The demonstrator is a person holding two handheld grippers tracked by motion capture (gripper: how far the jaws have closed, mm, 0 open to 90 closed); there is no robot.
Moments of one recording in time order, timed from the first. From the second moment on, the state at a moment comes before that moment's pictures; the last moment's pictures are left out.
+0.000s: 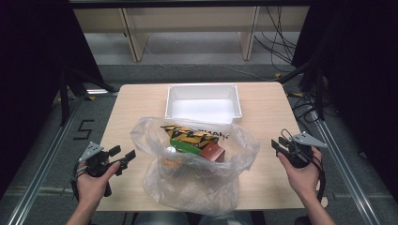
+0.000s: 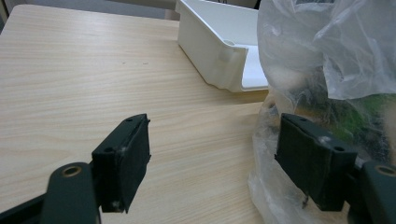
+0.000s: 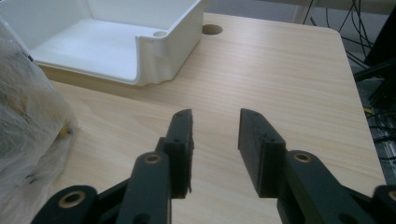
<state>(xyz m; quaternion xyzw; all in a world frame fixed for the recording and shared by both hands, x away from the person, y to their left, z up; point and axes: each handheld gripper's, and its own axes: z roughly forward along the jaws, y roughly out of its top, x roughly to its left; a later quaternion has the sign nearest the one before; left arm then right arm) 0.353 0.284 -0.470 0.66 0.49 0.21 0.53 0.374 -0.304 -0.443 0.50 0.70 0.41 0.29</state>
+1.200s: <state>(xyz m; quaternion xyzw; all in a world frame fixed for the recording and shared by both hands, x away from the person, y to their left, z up) 0.317 0.210 -0.375 0.70 0.34 0.16 0.60 0.349 -0.248 -0.372 0.41 0.72 0.48 0.29</state>
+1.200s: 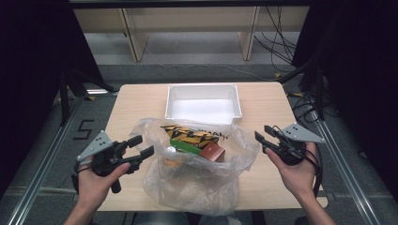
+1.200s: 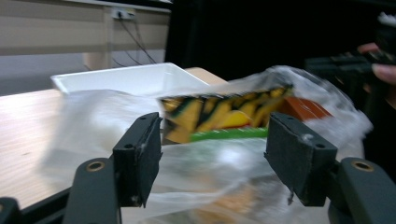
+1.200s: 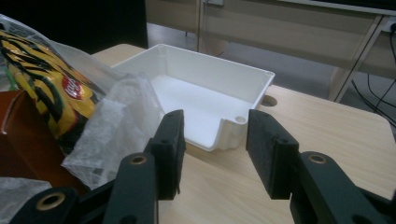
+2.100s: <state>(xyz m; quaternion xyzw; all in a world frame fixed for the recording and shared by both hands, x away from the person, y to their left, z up) 0.334 0.145 -0.381 0.82 0.22 0.16 0.50 0.358 -0.233 -0.369 0.39 0.73 0.48 0.28</state>
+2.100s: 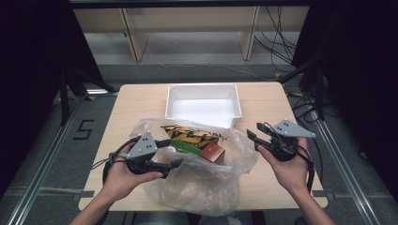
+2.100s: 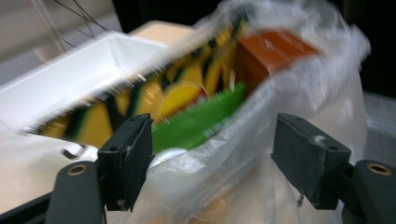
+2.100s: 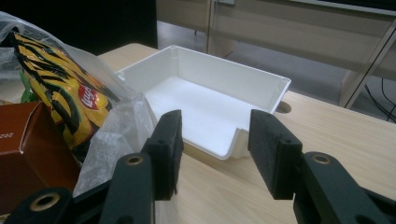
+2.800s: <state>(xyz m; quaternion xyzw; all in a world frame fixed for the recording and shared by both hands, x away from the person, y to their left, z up) 0.315 0.152 -0.384 0.84 0.16 0.19 0.48 0.359 -0.229 -0.375 0.39 0.73 0.48 0.28</state>
